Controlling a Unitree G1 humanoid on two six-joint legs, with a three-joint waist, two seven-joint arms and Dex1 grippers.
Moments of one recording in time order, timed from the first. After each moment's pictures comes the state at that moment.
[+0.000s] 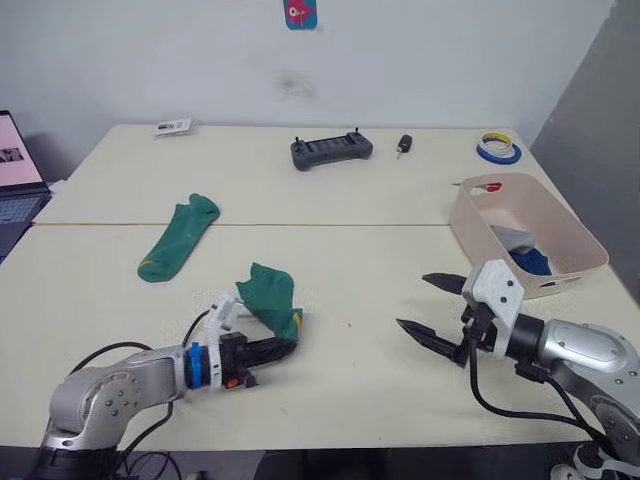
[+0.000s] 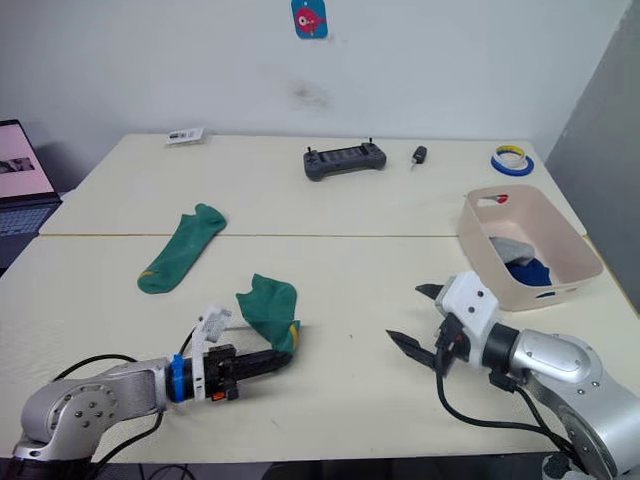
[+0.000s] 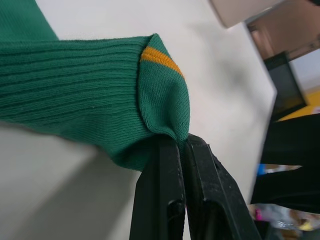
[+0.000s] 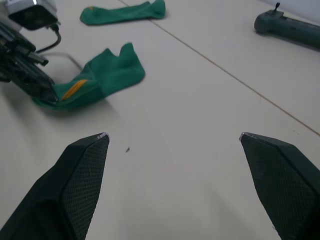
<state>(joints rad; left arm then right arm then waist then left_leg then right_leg) 0.03 0.69 0.24 -0.32 -1.04 1.14 -0.76 -0.08 -0.69 -0.08 -0.83 0.58 0.82 0.57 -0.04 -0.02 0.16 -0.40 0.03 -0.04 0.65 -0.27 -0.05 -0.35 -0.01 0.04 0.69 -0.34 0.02</state>
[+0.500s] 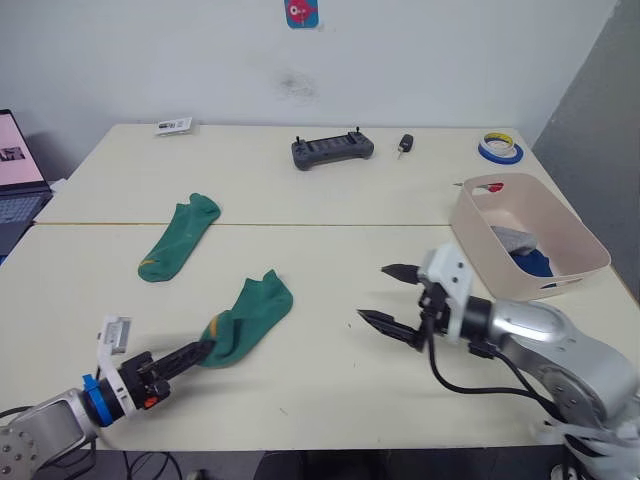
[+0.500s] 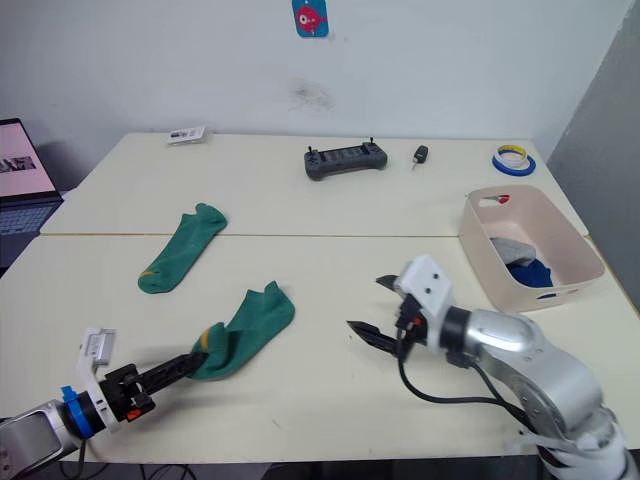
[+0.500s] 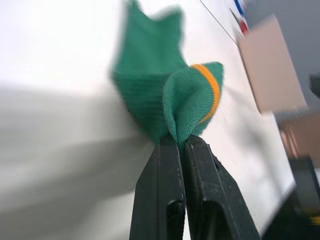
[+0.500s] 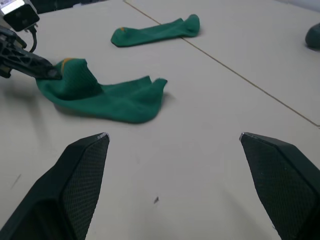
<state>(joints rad) 0.26 0.67 0.64 -0.18 -1.16 1.11 -0.66 -0.32 -0.54 0.18 -0.66 0.54 0.87 0.52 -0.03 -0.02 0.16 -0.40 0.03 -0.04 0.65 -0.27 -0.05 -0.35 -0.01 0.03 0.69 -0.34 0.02</state>
